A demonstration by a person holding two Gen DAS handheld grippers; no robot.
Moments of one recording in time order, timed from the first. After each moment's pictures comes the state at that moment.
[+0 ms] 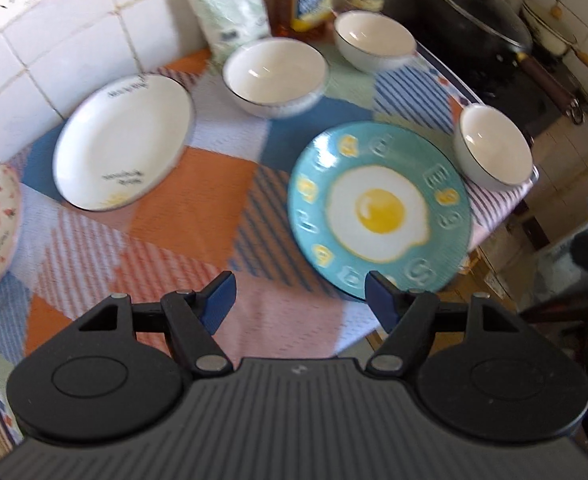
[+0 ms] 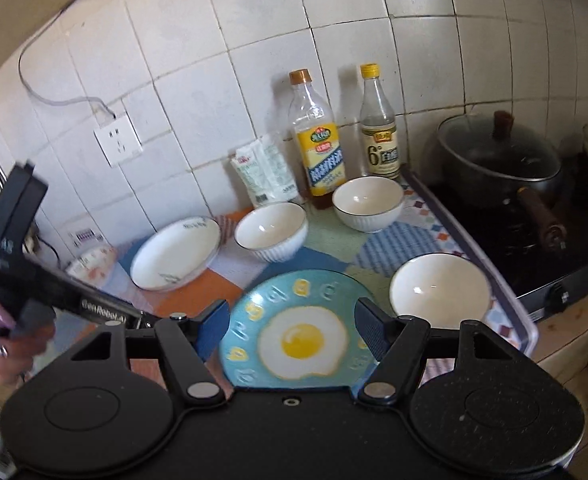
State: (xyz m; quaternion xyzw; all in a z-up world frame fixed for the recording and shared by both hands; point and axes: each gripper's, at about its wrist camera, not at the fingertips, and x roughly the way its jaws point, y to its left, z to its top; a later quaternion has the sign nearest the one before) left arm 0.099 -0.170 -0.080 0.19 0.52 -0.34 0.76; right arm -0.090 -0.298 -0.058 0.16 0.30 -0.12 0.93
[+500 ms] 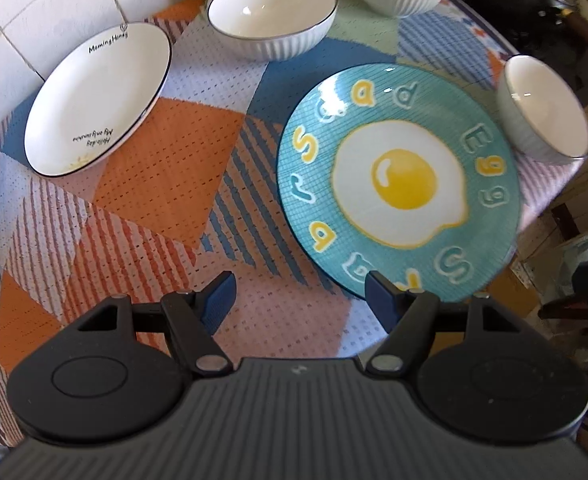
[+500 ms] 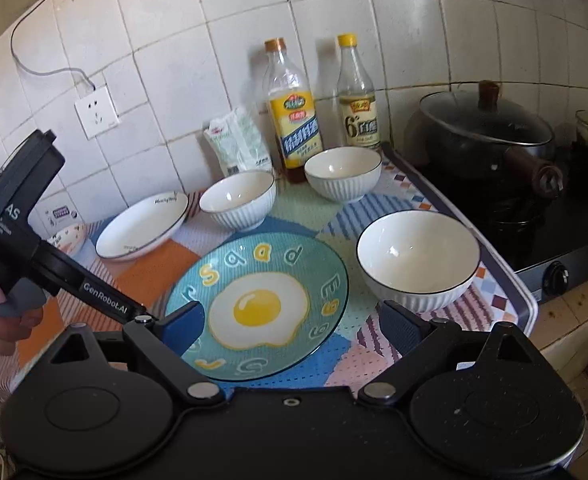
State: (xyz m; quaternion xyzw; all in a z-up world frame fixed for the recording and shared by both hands) left arm 0.102 -0.202 -0.154 0.21 0.54 -0.29 0.76; right arm -0.096 -0.320 -0.139 0.15 0.29 -0.12 0.94
